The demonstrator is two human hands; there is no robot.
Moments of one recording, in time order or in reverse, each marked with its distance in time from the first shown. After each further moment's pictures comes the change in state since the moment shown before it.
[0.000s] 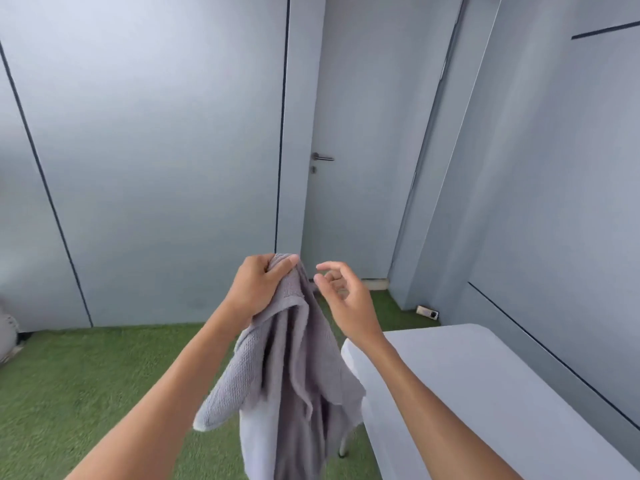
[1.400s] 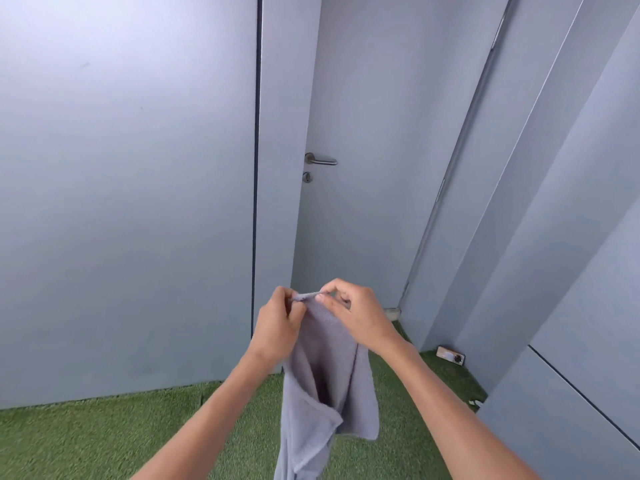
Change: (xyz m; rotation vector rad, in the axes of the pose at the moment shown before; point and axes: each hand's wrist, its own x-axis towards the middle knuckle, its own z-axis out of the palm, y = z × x) left_hand 0.492 -0.214 0.103 0.158 0.046 -0.084; right_hand 0.489 0.304 0.018 -0.348 -0.198 -0.042
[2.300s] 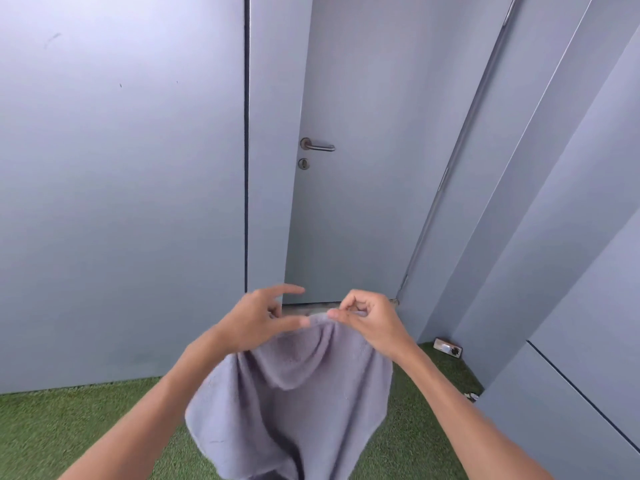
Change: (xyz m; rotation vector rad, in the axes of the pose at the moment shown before) left_hand 0.030 -0.011 -0.011 0.093 -0.410 0.106; right_hand -0.013 0.047 -0.025 0.308 -0.067 0.177
